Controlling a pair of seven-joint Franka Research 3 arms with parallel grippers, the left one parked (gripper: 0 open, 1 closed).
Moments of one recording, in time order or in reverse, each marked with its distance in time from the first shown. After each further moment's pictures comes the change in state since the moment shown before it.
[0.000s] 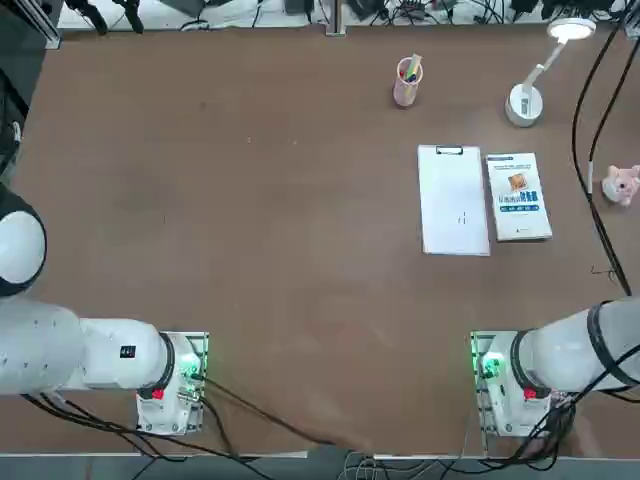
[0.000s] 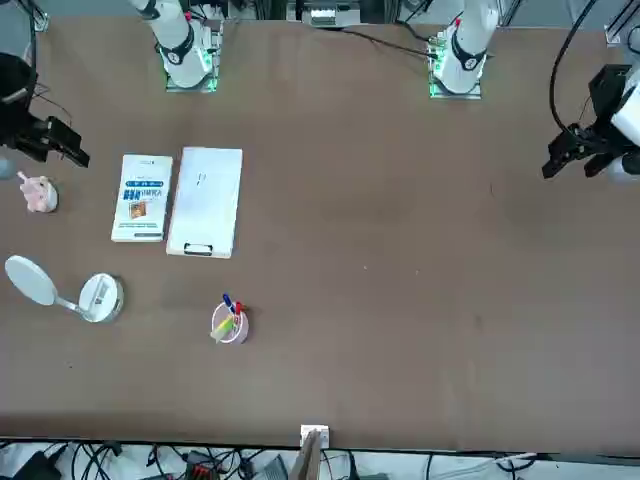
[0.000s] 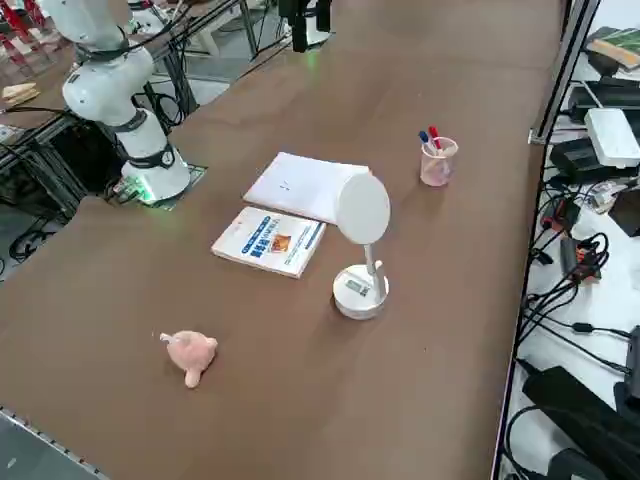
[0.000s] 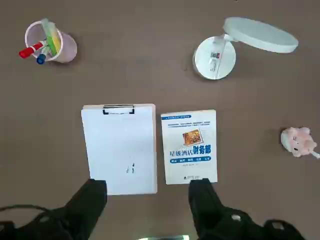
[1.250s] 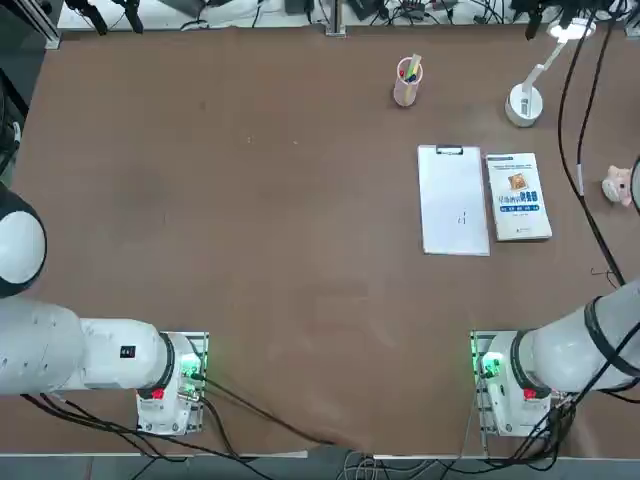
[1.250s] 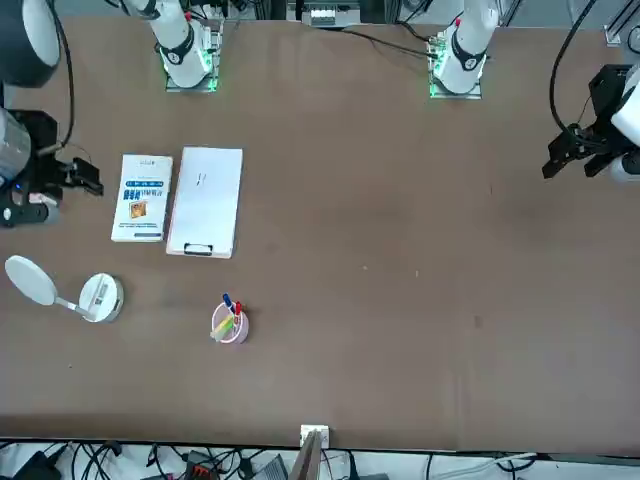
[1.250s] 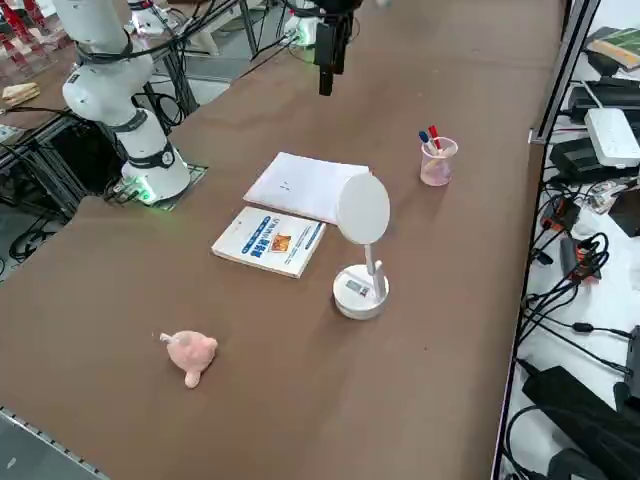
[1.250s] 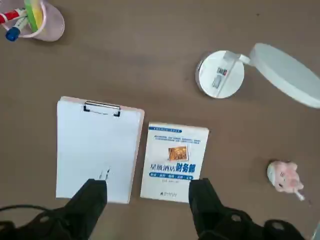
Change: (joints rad) arm 0.001 0.152 0.000 0.006 -0.055 0.088 -0.204
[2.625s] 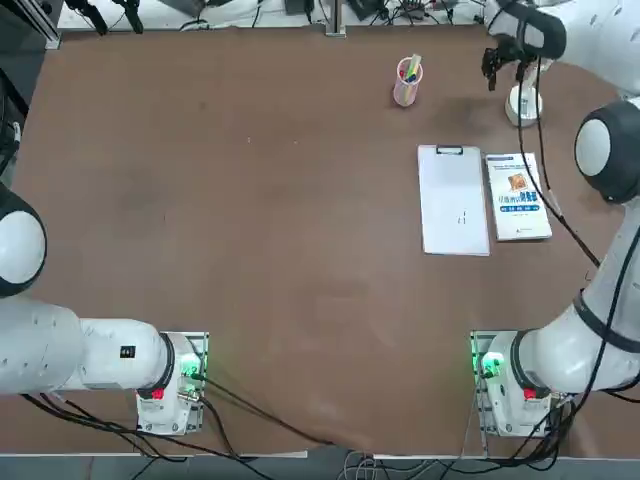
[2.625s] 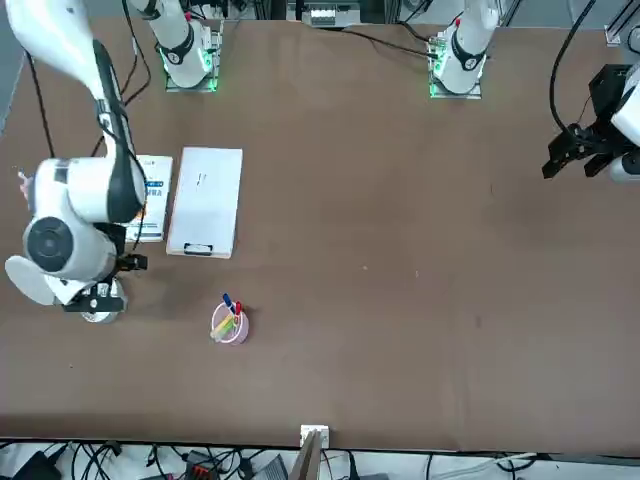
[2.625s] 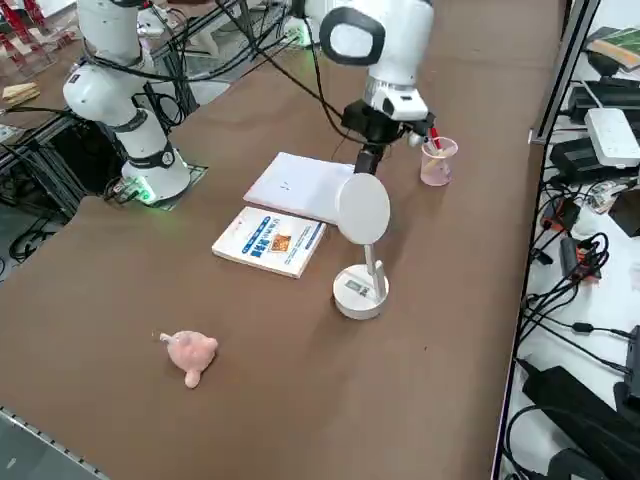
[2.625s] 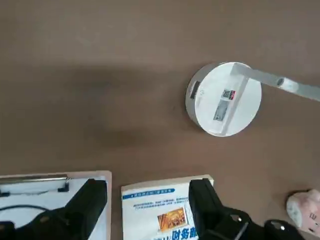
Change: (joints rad) arm 0.017 0.302 -0.003 -0.143 -0.165 0.386 0.274
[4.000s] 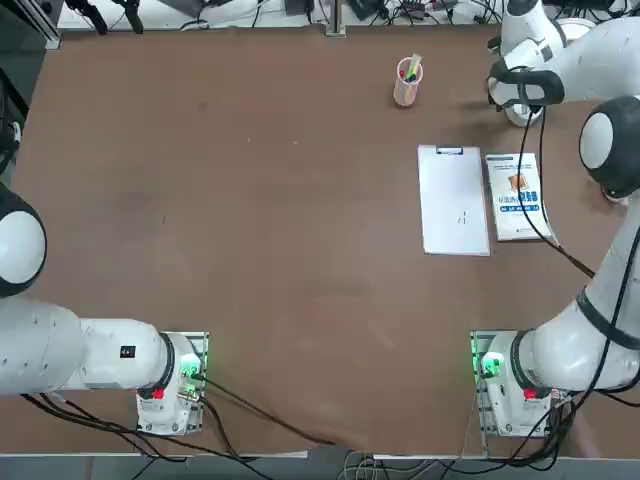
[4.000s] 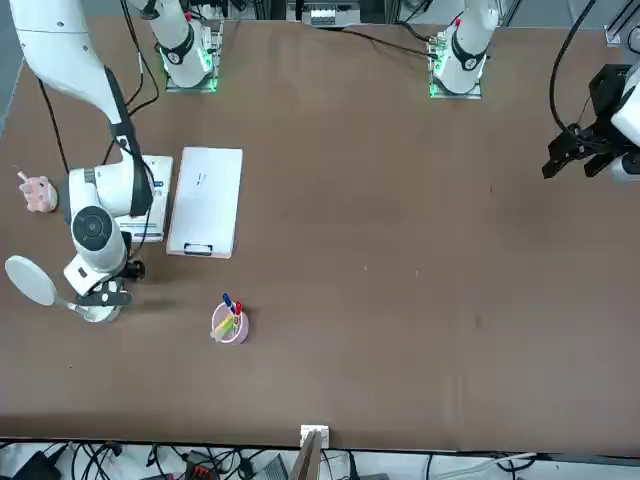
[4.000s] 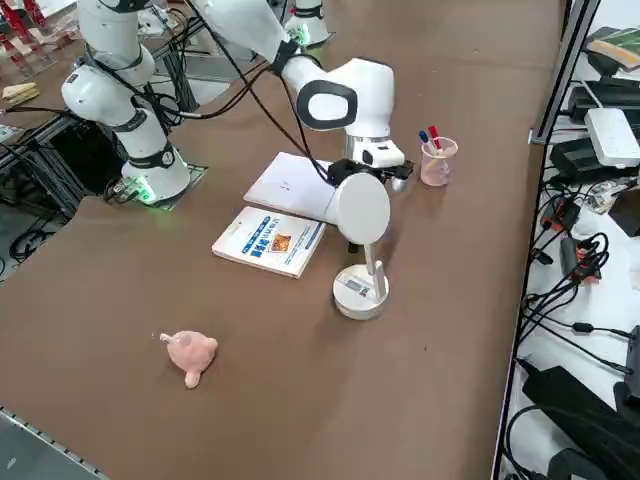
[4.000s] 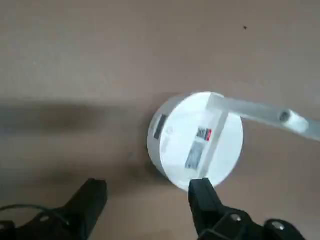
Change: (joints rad) arm -0.059 0.033 -0.019 -0.233 -0.306 0.455 0.109
